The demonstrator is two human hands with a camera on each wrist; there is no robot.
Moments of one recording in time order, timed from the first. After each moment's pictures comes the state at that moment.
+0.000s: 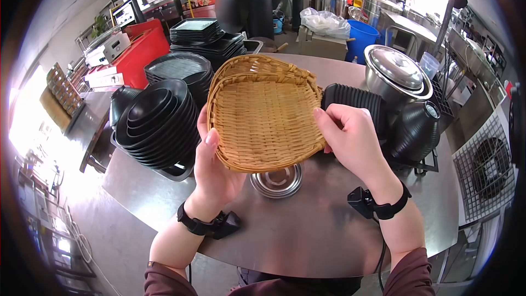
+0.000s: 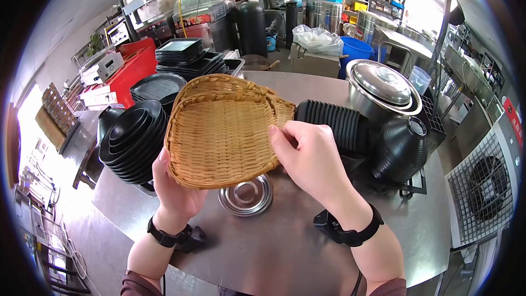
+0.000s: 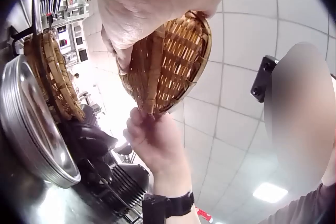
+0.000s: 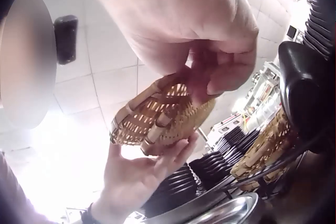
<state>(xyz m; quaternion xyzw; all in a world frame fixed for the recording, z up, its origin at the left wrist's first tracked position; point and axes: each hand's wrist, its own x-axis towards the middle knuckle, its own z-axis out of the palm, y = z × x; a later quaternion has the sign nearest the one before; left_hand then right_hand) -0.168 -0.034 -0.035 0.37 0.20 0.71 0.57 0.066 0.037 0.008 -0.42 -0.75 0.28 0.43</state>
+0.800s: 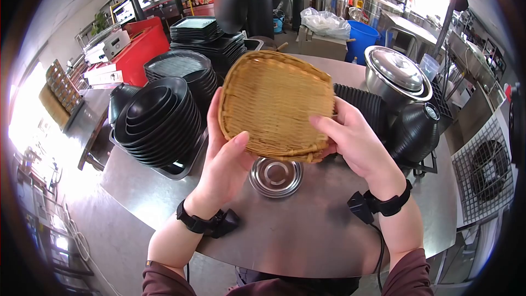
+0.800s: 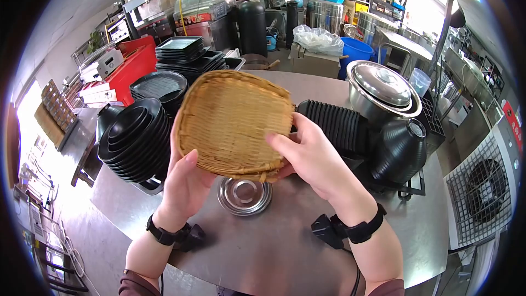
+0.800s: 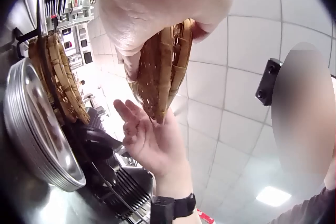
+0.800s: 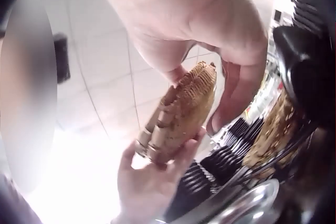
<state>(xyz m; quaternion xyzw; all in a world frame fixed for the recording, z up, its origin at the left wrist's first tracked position) -0.153 -0.033 -0.026 0.42 0.22 0.69 0.55 0.061 0.034 0.015 -0.35 -0.56 0.62 0.42</state>
